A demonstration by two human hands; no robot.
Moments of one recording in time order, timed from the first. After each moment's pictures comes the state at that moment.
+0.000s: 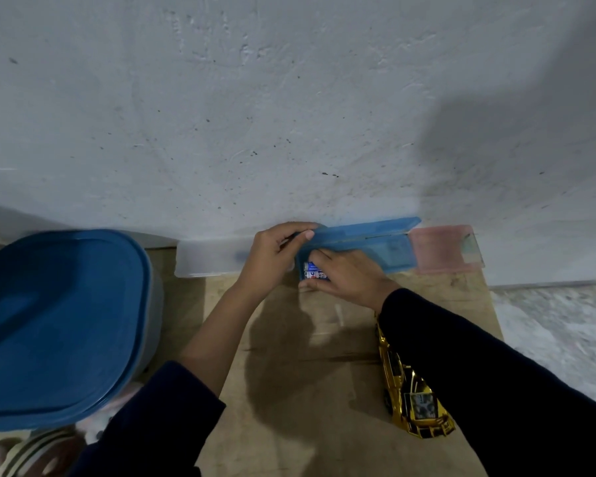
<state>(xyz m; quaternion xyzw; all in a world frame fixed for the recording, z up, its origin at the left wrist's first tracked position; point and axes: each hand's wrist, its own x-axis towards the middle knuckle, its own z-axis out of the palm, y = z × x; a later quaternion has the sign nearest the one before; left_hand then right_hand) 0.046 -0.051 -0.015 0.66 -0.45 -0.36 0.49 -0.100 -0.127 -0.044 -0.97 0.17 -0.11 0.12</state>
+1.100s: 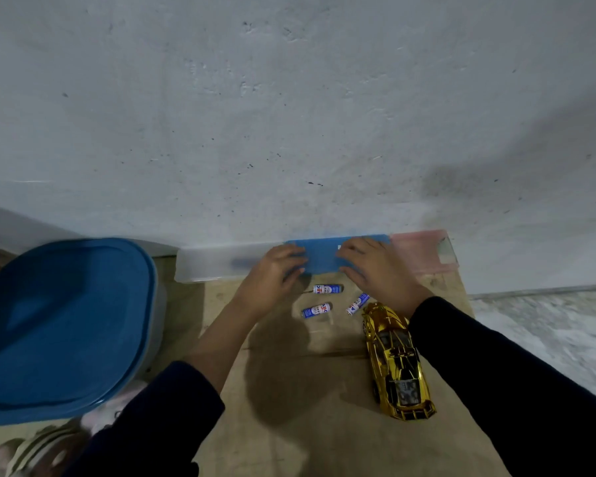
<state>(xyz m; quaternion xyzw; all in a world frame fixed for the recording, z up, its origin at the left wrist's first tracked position) 0.041 -0.028 -0.028 0.68 -0.65 -0.19 0.29 -0.154 -0.139 -0.011 -0.96 0.27 -0.07 0.09</state>
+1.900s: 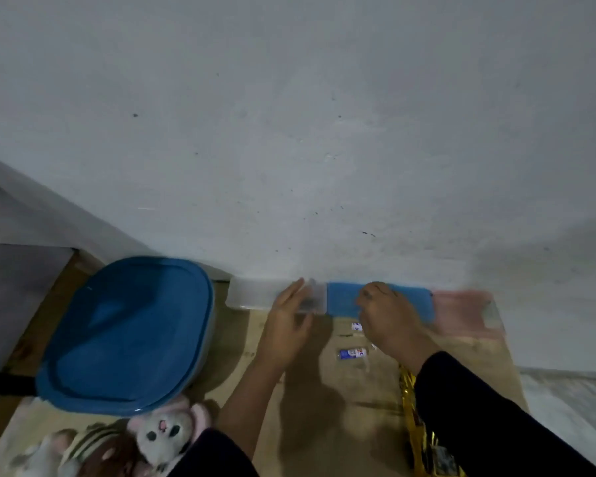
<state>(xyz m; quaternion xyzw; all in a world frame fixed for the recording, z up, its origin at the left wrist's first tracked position) 0.046 0.018 -0.022 0.79 -0.45 -0.19 0.37 -0.100 -0.109 0.010 -0.94 0.31 0.05 0.09</state>
